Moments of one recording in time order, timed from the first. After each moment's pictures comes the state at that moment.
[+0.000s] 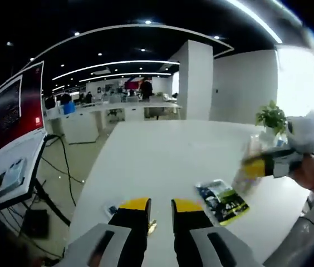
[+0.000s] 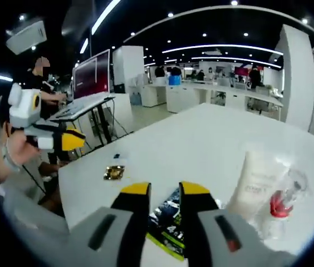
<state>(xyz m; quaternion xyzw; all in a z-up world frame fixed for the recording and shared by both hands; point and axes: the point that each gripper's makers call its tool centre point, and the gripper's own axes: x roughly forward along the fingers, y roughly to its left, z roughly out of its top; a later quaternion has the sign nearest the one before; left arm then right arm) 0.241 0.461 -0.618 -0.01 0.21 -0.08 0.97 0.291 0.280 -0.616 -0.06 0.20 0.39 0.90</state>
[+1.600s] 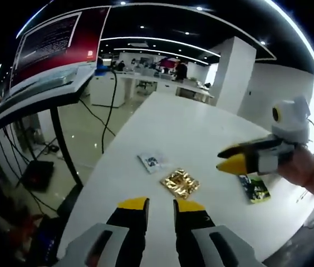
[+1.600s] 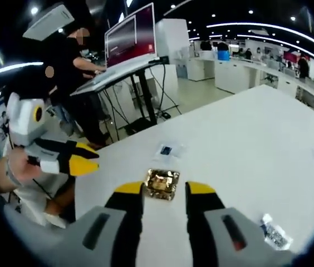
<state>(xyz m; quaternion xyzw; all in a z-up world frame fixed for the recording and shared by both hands) 0.208 0.536 -0.699 -0.11 0.29 0.00 0.95 0.291 0.440 -0.691 -0.10 0.31 0.52 0.79</state>
